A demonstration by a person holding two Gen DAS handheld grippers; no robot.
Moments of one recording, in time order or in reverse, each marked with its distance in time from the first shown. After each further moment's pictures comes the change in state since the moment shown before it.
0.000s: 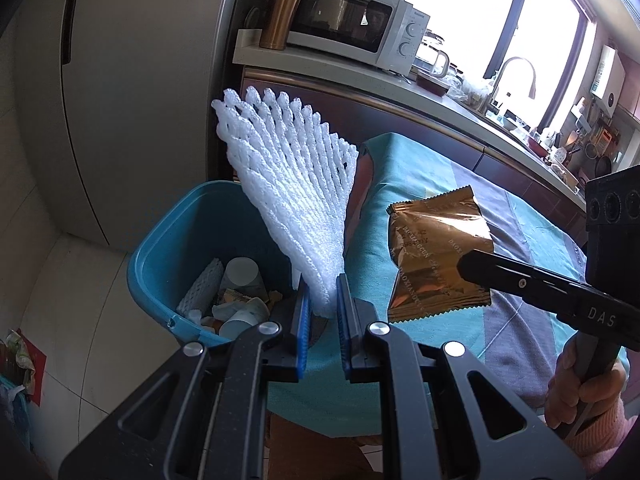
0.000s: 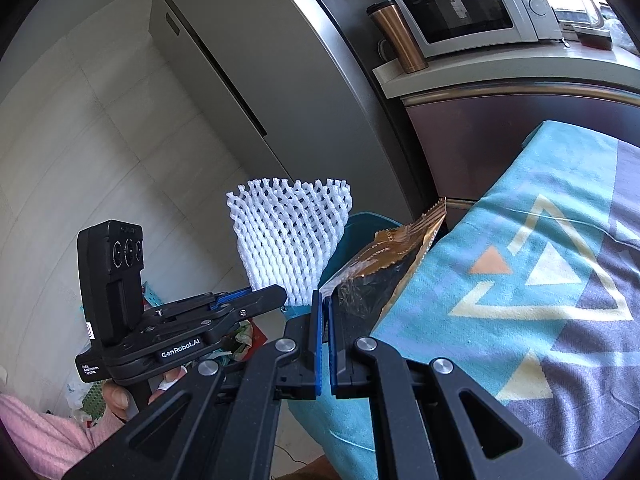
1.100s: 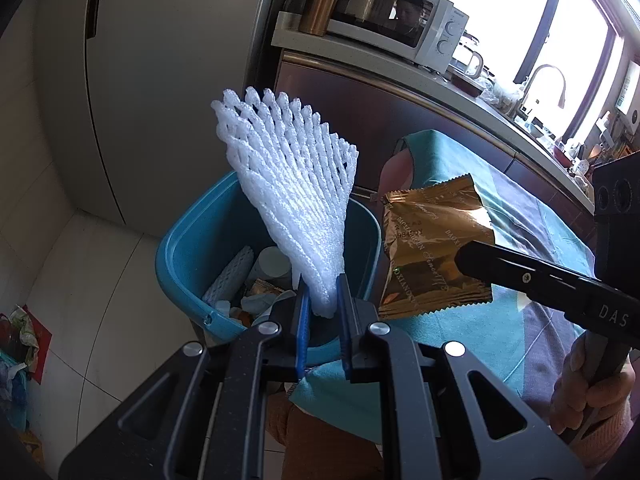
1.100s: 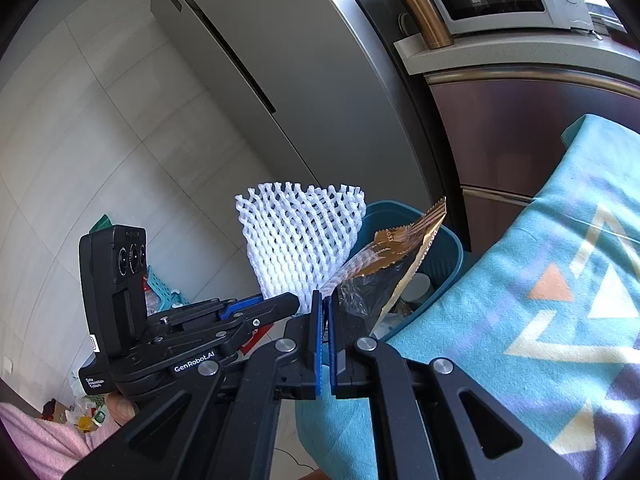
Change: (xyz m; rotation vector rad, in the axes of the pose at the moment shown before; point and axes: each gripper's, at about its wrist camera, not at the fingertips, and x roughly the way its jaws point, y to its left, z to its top) left arm 0.018 0.040 -0.003 -0.076 0.042 0.063; right arm 0.044 0.009 0.023 -0.017 0.093 0.033
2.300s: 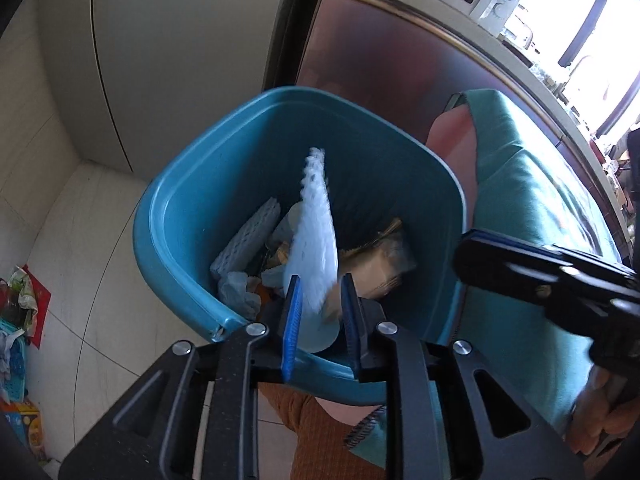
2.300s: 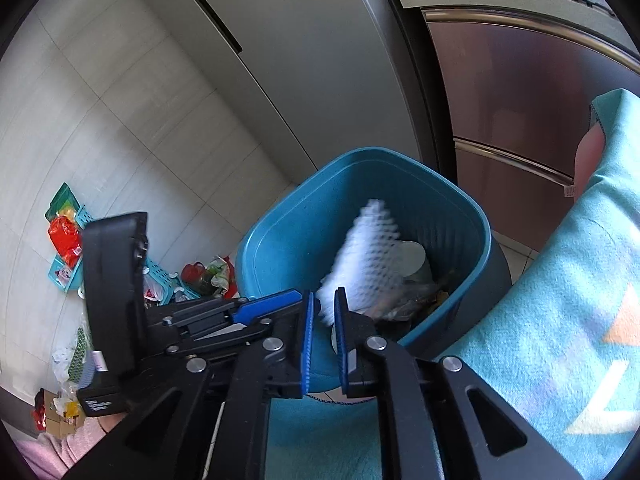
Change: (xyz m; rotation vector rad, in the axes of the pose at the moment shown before) left arm 0.097 0.035 -0.005 -0.091 0.187 0.055; right arm 0.080 0.012 0.011 0.012 0.200 -0.108
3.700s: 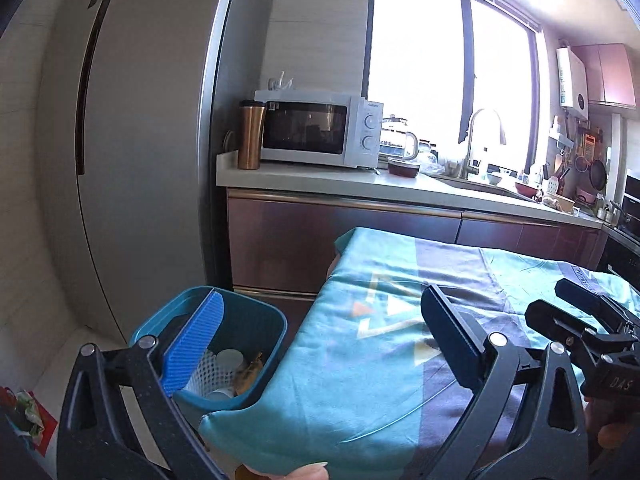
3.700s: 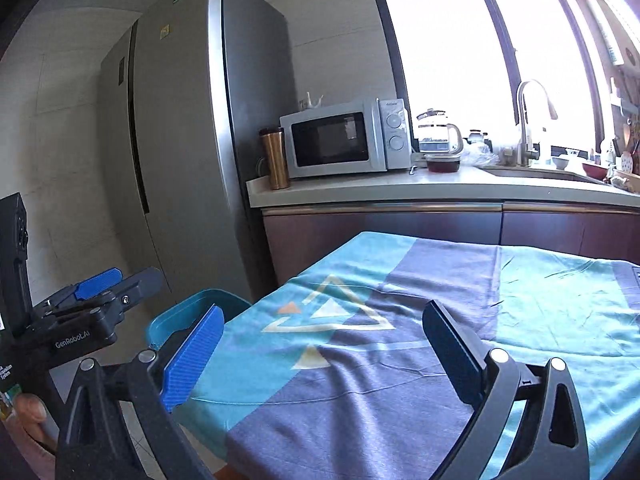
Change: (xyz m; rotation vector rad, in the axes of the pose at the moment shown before) left arm -0.178 -0.178 -0.083 0.275 -0.667 -0.049; right arm -0.237 -0.016 -0.163 -0.009 -0.721 -0.551
